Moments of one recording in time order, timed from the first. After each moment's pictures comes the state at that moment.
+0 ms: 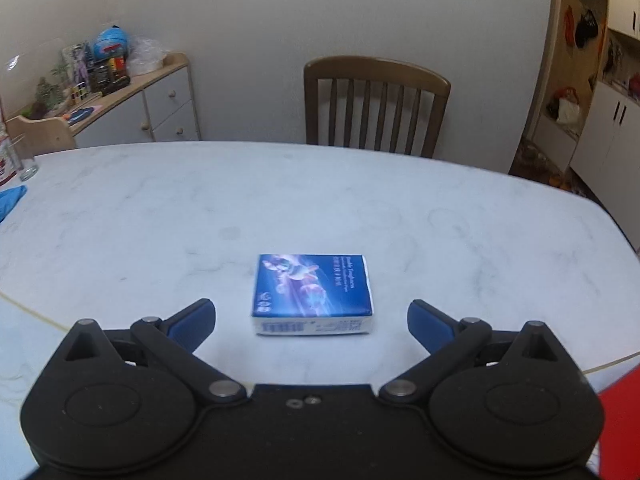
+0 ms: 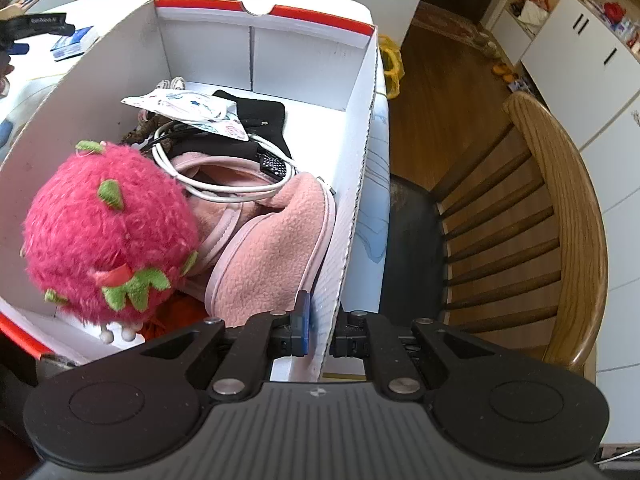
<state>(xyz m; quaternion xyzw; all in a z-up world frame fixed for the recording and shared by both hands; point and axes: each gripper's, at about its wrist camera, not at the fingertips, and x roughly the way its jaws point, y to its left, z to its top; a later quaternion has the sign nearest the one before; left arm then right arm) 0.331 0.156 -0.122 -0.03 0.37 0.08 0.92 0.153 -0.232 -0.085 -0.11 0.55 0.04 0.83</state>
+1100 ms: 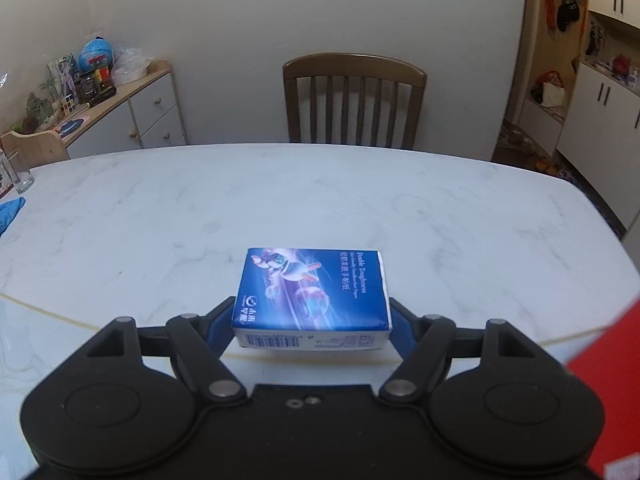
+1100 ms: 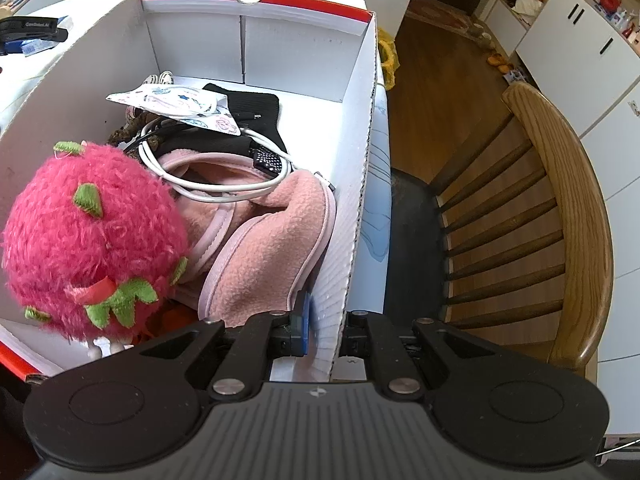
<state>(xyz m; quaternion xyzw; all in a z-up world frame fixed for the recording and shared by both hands) 0.300 0.136 -0.097 -0.01 0.39 0.06 0.92 0.155 -0.232 -0.095 -0.11 0.55 0.04 0.83</state>
